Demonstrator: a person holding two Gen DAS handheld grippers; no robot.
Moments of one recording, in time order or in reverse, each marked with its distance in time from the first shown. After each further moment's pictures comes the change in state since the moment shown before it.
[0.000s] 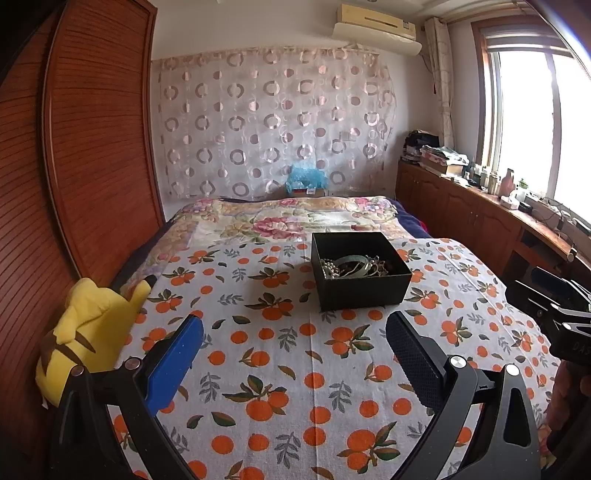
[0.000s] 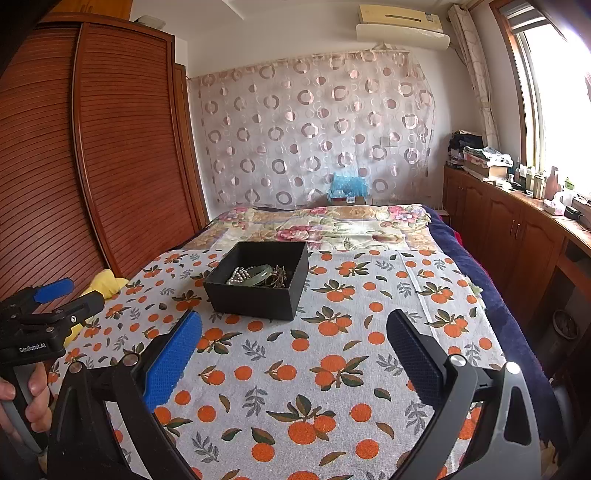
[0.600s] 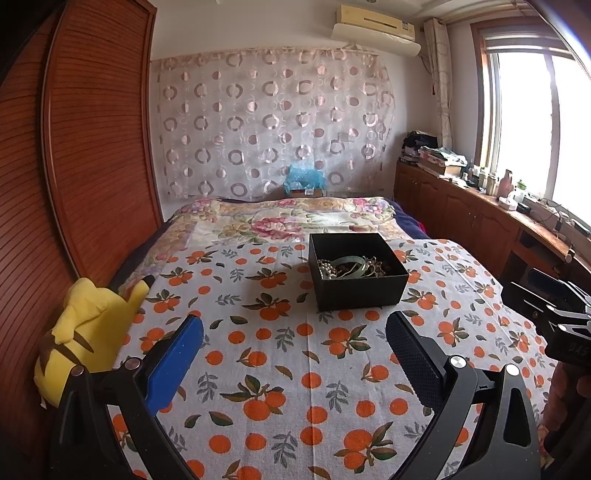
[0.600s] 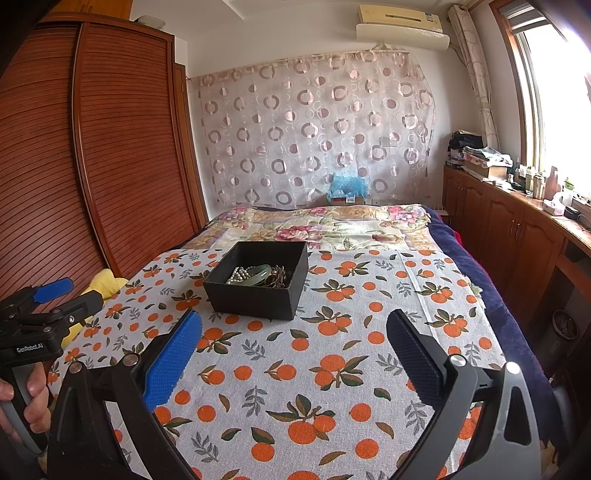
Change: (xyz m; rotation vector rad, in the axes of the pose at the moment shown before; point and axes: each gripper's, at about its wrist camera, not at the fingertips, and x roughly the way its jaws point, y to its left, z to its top) left arm -0.001 -0.001 0.001 -0.004 0.001 -0.008; right arm 0.000 -0.001 0.001 0.001 0.001 0.001
